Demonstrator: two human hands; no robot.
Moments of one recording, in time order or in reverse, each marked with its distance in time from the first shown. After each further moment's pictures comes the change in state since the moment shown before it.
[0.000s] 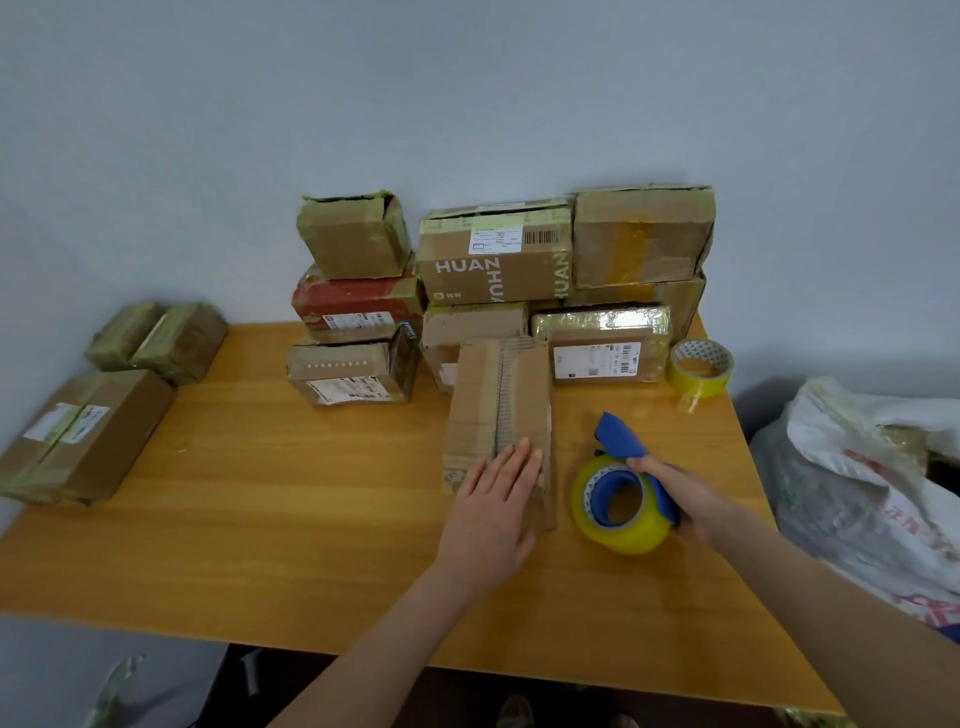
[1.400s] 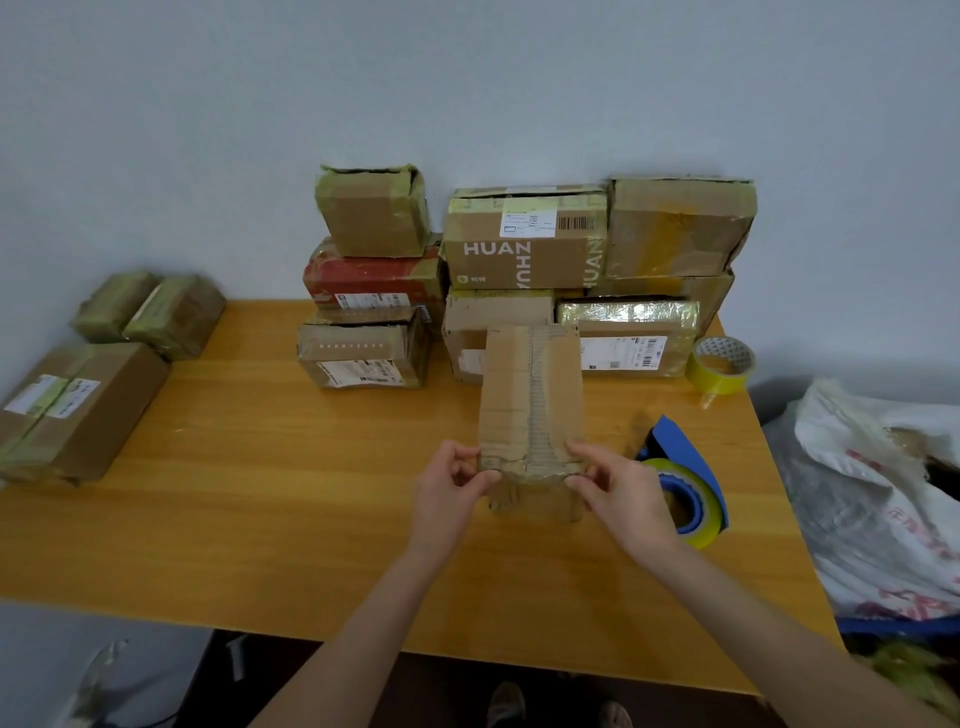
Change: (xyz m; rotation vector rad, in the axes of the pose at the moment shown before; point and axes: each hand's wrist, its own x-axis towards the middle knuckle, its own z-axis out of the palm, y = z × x) left_hand -0.014 -0.061 -0.001 -1.065 0.299 -0.548; right_hand -0.074 -0.006 0.111 -0.609 0.215 -0.771
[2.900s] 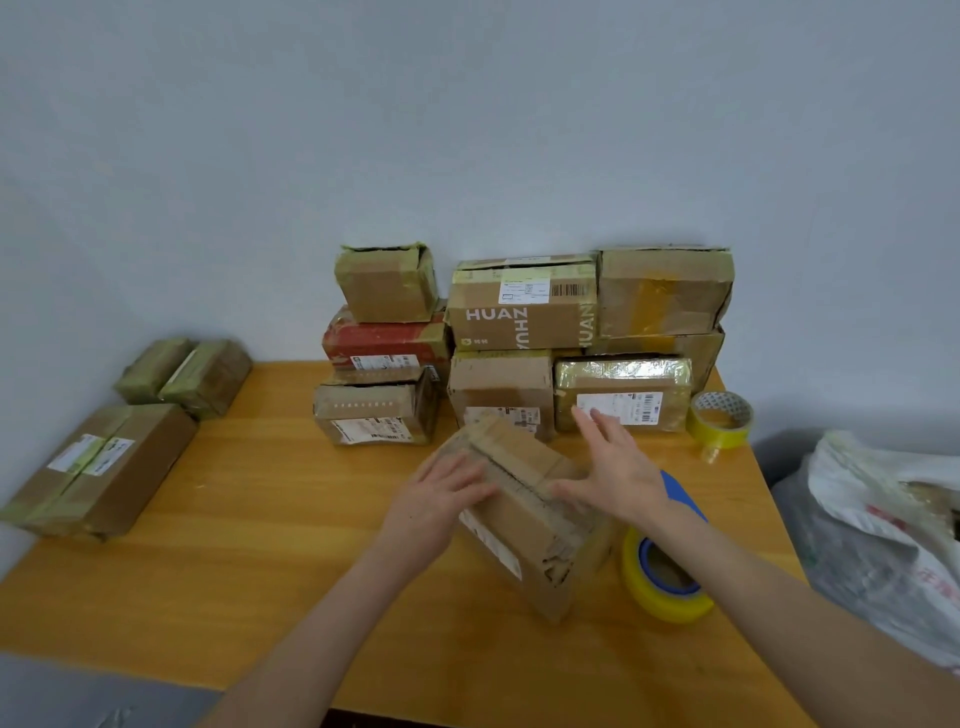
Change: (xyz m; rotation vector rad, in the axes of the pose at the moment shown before) left_hand 0.037 0.027 -0.040 0.944 -0.200 0.749; right_hand 0.078 -0.020 -0.035 -0.451 -0.184 -0.026
